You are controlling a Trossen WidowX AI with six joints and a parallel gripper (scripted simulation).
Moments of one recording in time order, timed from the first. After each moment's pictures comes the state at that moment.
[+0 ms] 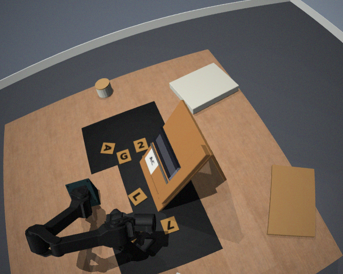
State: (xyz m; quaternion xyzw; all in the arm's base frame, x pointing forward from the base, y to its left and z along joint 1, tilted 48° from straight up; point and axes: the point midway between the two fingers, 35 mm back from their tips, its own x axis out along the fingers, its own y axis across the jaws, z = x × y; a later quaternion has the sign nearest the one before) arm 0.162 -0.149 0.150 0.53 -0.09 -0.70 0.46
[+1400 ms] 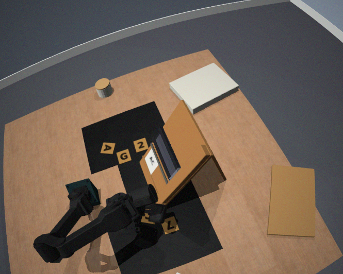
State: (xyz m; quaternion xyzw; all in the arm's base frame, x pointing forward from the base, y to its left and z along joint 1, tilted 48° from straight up) arm 0.232 -0.081 0.155 0.48 0.06 -0.60 0.64
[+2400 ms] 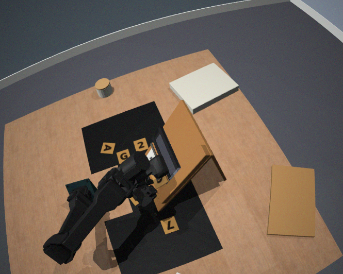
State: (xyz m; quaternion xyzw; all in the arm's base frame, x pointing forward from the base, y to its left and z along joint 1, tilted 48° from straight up) arm 0.299 0.037 0.153 0.38 0.22 -0.39 0.81
